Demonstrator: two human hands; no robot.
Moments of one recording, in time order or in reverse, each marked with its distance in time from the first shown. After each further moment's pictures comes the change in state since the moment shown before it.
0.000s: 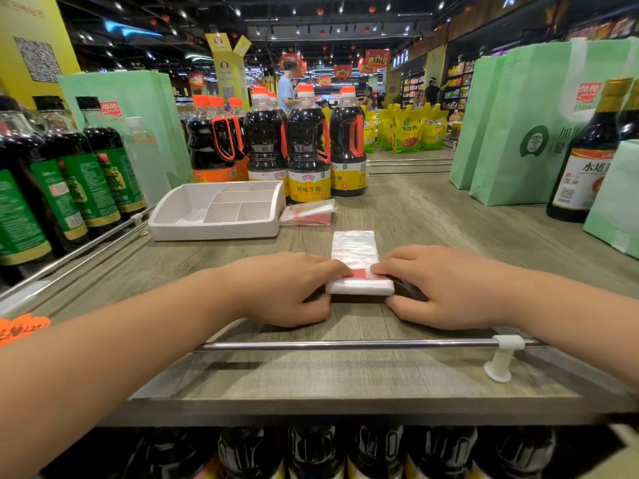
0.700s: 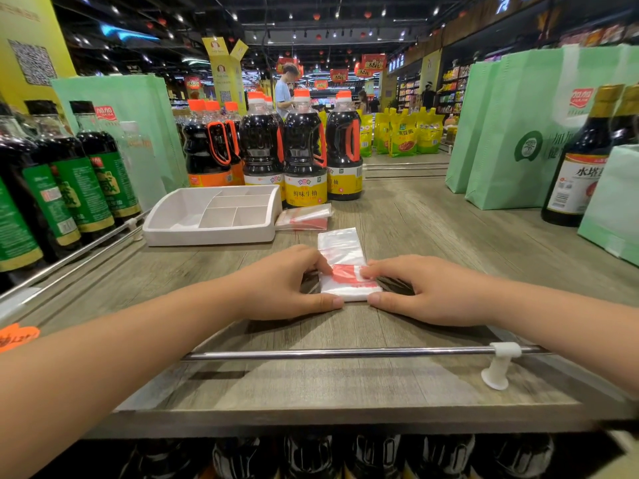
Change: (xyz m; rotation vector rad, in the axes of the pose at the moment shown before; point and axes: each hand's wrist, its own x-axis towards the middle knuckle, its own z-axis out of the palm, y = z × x) left_hand 0.004 -0.007 0.008 -0.316 0.114 -0.273; right_hand 0.012 0.003 0.009 0.271 -0.044 0.155
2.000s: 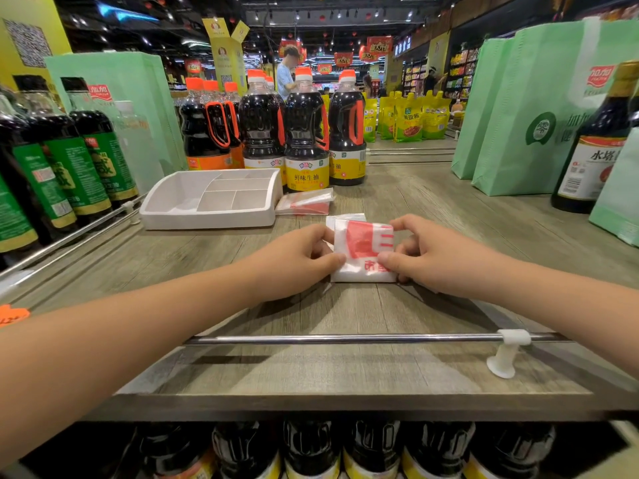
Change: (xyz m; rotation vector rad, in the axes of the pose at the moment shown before) left_hand 0.012 0.010 0.012 -0.374 0.076 -0.162; right_hand 0.009 0.005 0.002 0.340 0.189 0.209
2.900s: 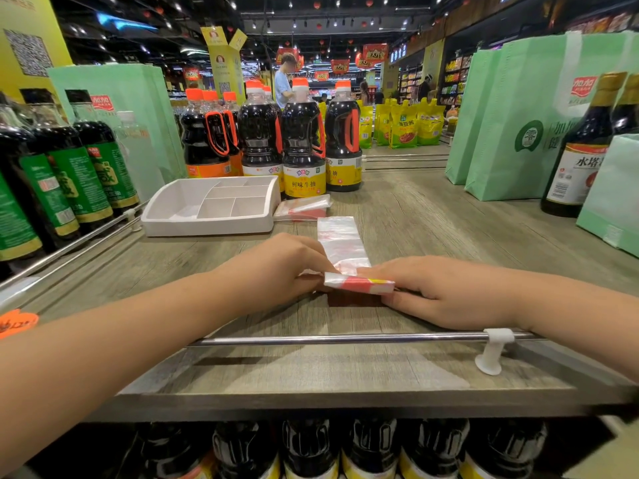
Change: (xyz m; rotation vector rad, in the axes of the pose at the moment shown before) left_hand -0.014 -0.005 -0.017 0.447 0.020 0.476; right_hand -0.029 -0.006 -0.012 -0.314 -0.331 -0.433
